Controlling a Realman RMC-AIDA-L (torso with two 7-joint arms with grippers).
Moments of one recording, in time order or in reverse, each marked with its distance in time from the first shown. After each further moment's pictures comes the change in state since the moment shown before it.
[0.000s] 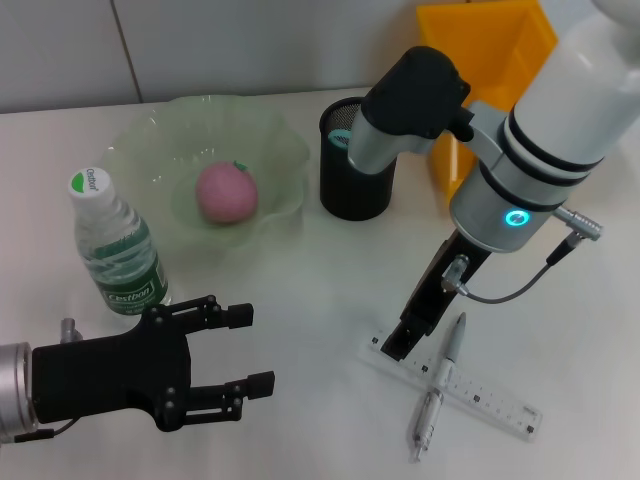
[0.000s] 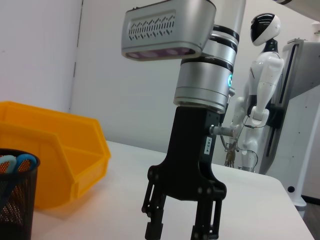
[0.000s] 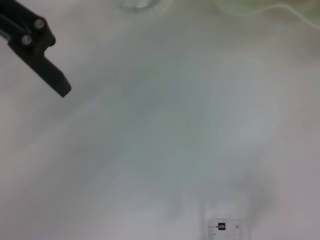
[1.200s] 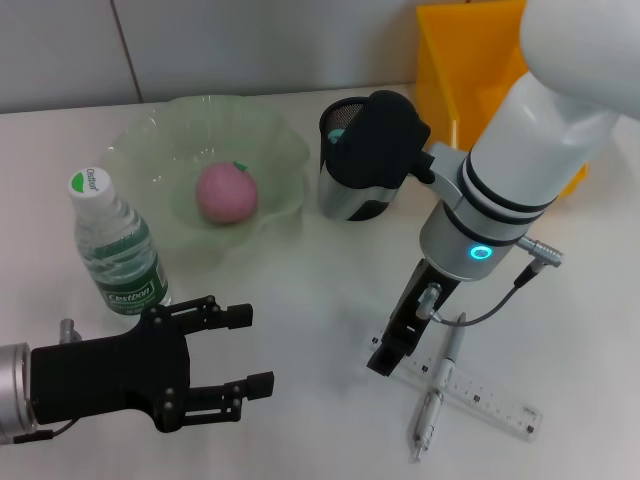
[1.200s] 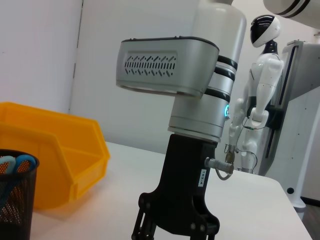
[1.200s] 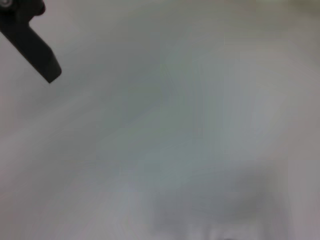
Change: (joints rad) left arm 0.003 -0.001 -0.003 0.003 0.000 0.005 -0.003; right arm 0.005 0.006 -0.157 0.079 0.015 0.153 0.010
